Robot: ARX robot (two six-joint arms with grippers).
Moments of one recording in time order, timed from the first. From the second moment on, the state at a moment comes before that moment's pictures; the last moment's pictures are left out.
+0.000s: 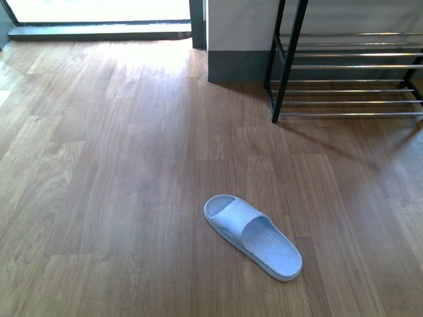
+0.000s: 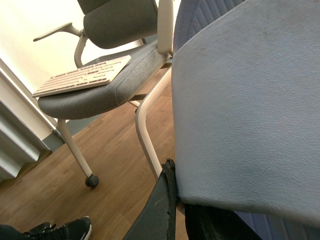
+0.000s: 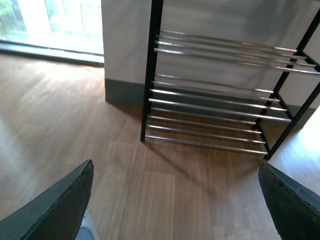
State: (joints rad) left arm -0.10 0.41 0.13 0.21 -0.89 0.31; right arm 0.09 1.12 0.09 0.92 0.00 -0.15
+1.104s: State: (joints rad) left arm -0.10 0.41 0.13 0.21 -0.89 0.31; right arm 0.28 2.85 1.07 0.96 -0.03 -0.38
